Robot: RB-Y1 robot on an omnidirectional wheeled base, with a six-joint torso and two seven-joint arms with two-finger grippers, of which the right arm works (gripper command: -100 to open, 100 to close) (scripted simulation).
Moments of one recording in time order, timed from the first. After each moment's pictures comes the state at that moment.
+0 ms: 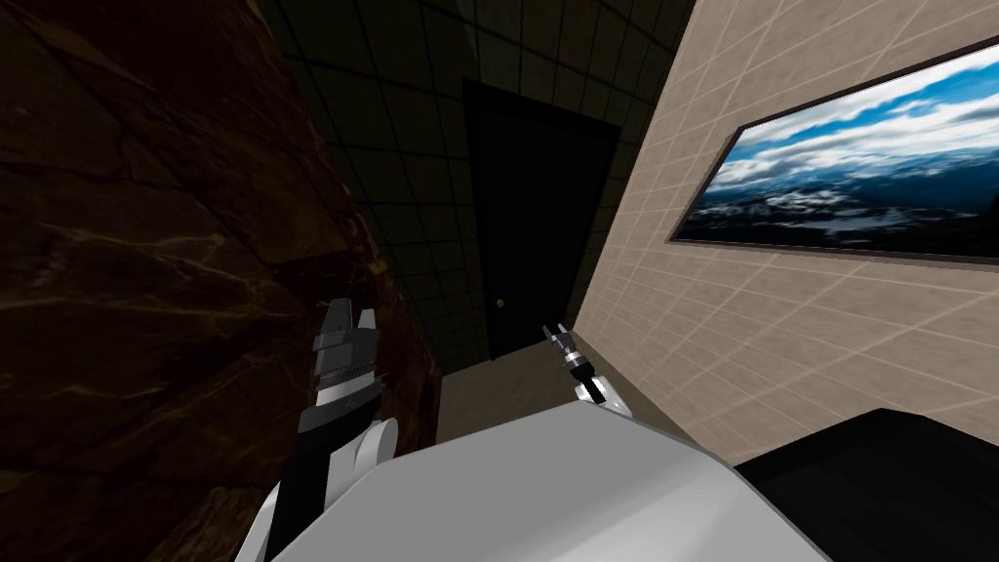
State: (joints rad) arm 0.08 -0.09 -0.43 -1.16 0.66 -0.86 0.66
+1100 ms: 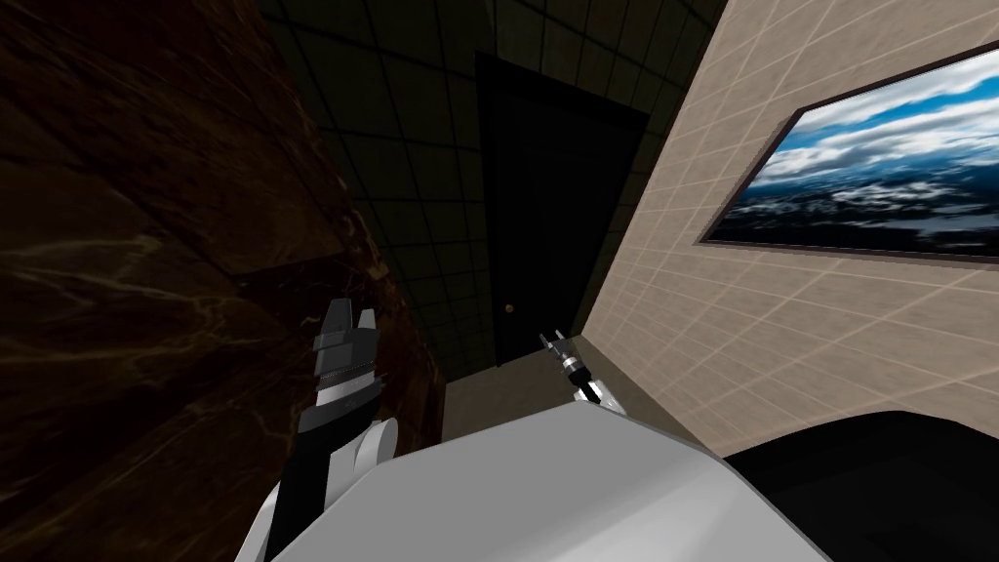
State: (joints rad) arm -0.01 -0.08 -0.54 -0.94 0.80 -0.93 0.80
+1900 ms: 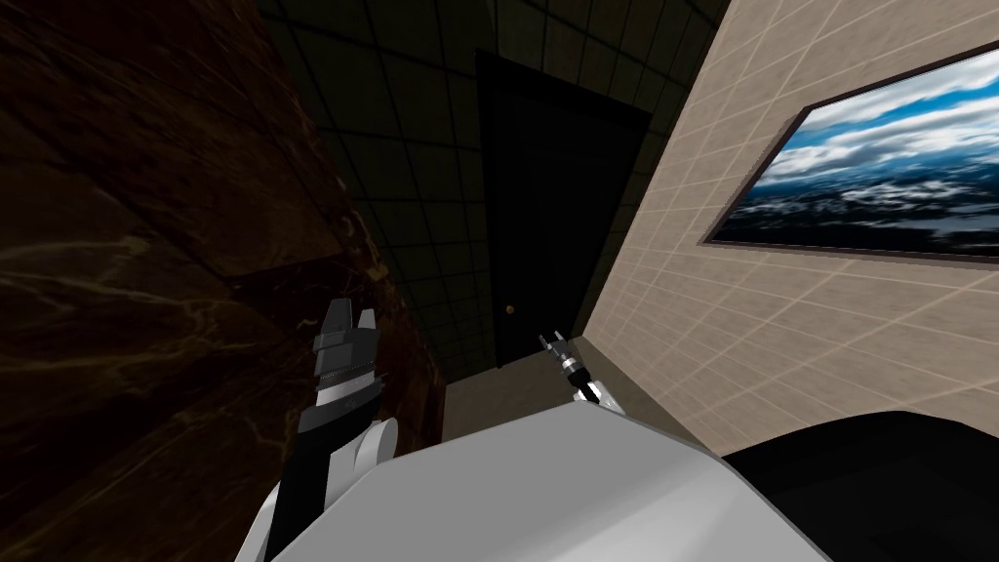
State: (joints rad) arm -0.02 -0.08 -0.55 -0.91 0.82 -0.94 0.82
